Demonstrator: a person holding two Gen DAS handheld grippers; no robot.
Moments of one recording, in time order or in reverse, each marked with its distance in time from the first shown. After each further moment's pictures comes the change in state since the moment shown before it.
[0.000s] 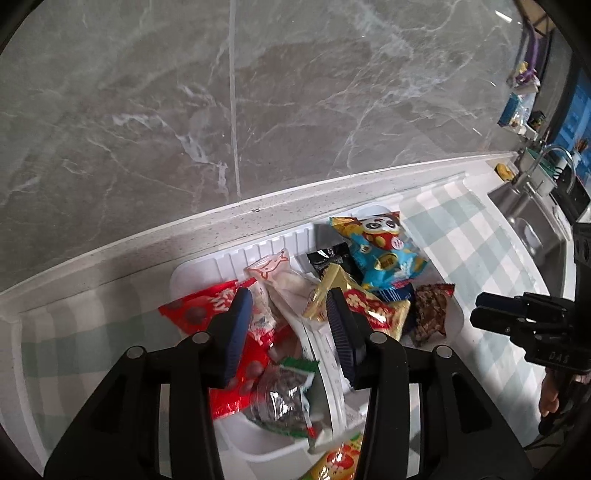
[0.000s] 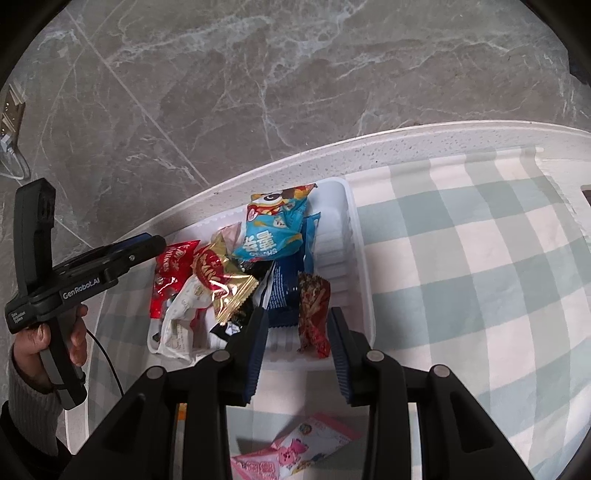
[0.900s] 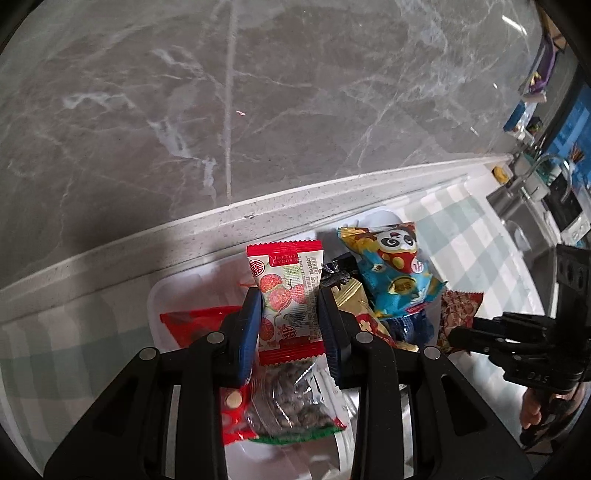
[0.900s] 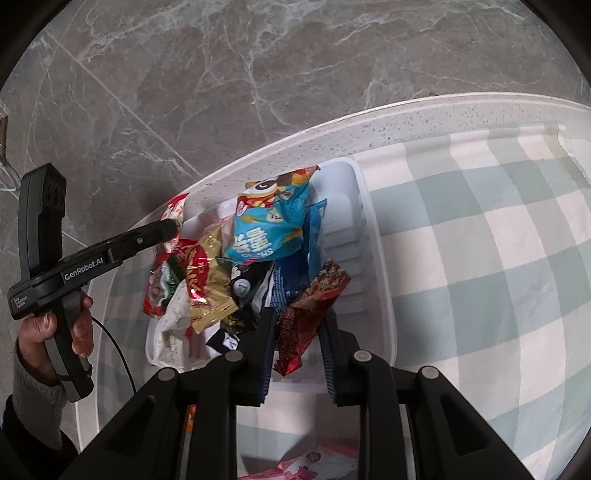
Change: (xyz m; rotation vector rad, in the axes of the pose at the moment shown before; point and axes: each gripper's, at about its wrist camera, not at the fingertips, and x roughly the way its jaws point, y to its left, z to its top) left arm 0.063 0.017 0.032 -0.028 0.080 -0.084; right arm 0.043 -0.011 0.015 0.041 0.071 0.040
